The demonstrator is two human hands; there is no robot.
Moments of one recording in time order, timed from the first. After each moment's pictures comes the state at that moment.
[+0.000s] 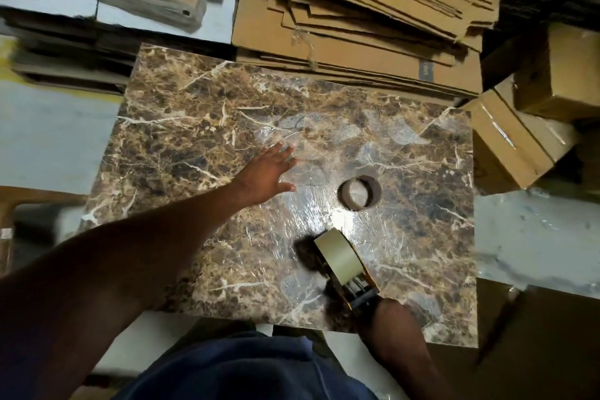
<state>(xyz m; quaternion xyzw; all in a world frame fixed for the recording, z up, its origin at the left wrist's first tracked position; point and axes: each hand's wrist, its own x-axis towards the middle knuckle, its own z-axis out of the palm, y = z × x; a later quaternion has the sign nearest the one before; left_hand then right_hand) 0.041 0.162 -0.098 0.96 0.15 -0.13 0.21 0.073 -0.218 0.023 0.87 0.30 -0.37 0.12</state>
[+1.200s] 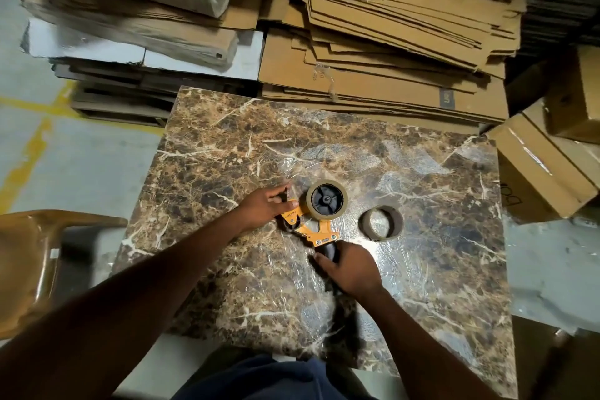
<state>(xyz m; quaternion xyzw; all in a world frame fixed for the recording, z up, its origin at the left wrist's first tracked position) -0.004 0.174 -0.043 0.63 0.43 -0.09 0.64 0.112 -0.070 -0.052 0.87 0.37 -0.31 -0.12</state>
